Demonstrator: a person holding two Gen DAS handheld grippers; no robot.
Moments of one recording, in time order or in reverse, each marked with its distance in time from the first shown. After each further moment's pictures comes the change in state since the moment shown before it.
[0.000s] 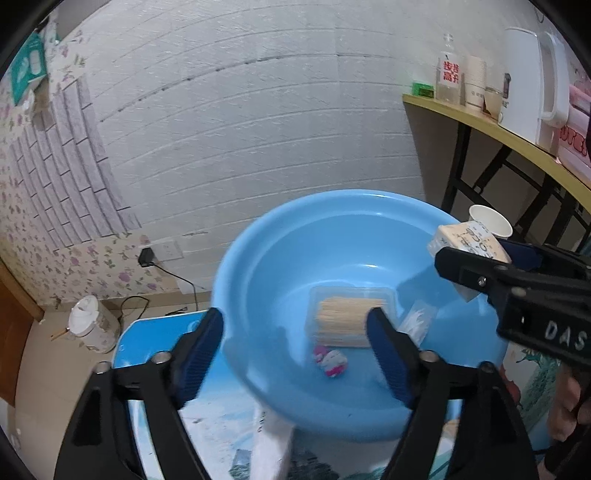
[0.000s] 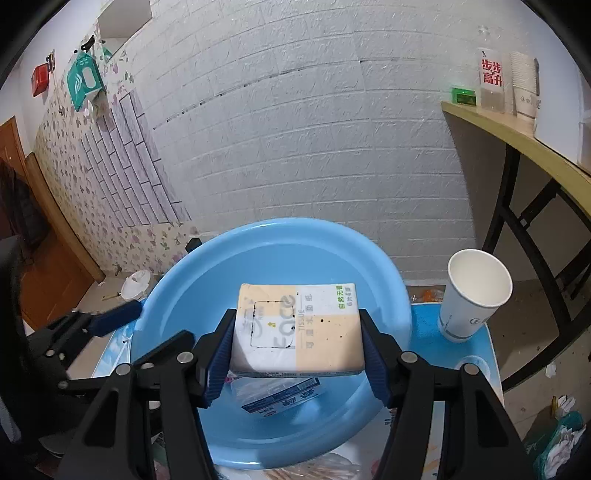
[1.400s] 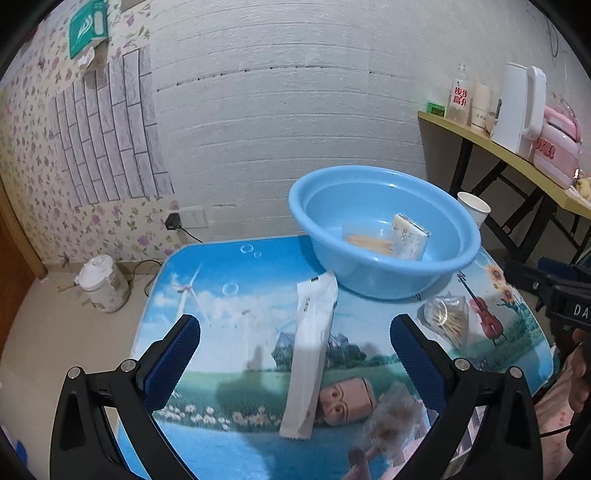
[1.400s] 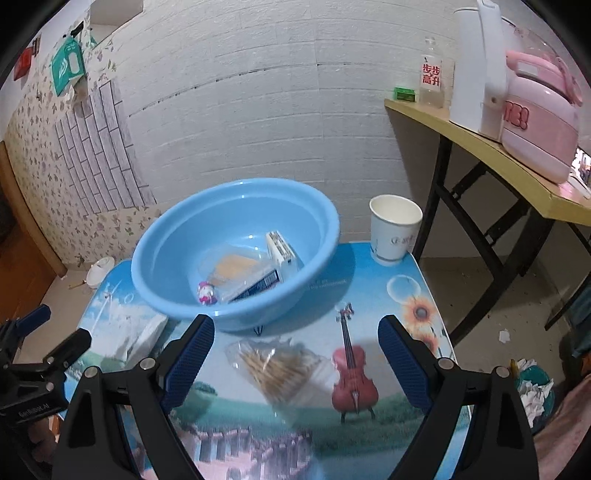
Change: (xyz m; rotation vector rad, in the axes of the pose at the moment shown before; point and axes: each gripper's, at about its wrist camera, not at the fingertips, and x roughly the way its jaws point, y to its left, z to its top) left arm -0.094 0.050 -0.097 -0.126 -0.019 -0.013; right arm -0.104 0.021 -0.092 0.009 0.028 -0.206
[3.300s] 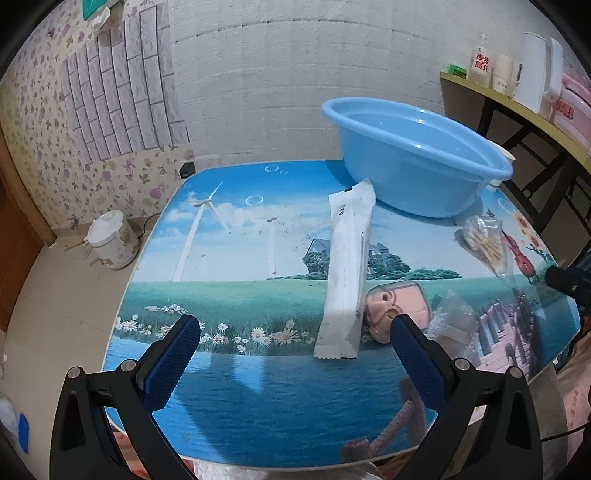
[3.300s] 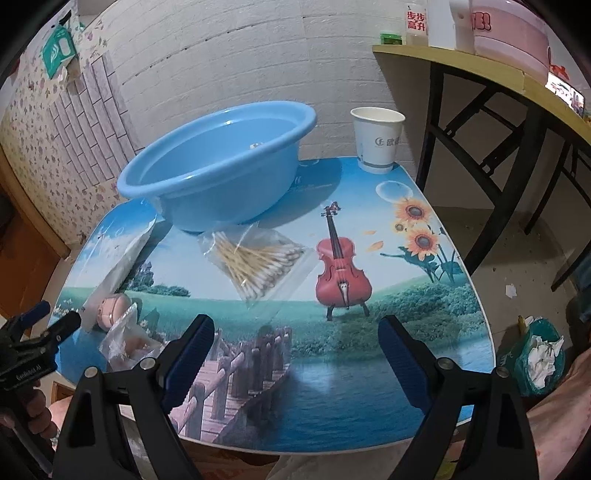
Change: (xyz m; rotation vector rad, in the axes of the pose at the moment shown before) left arm 0.024 0.022 -0.065 -0.039 0.146 0.056; right arm 0.012 -0.025 -0.073 0.041 0.117 0.018
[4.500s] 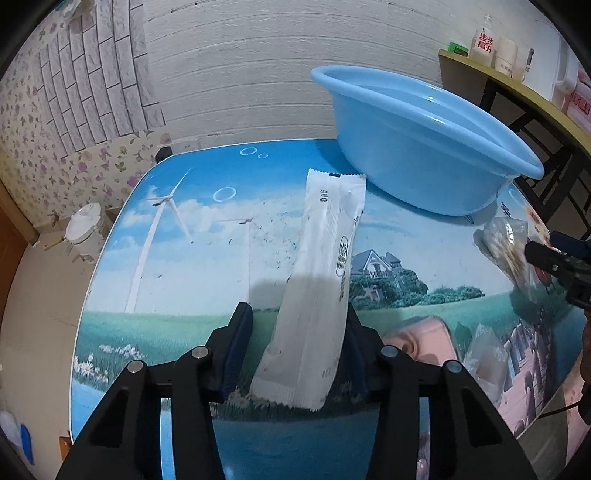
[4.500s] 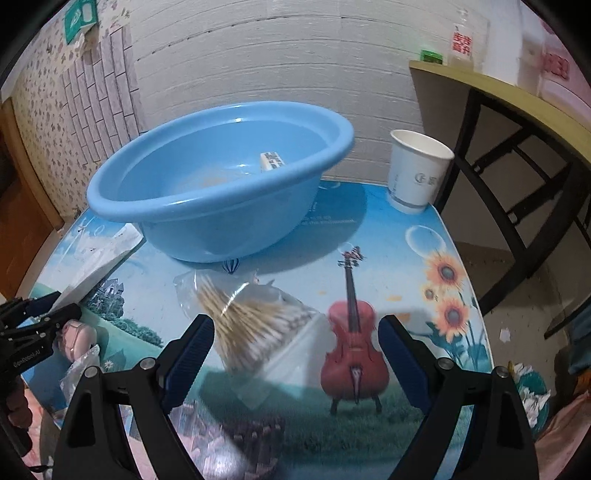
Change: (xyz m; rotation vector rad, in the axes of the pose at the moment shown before) left arm 0.053 -0.006 0.028 0.035 0.087 -0.056; right arm 0.060 0.018 0.041 -0.157 -0.007 -0.013
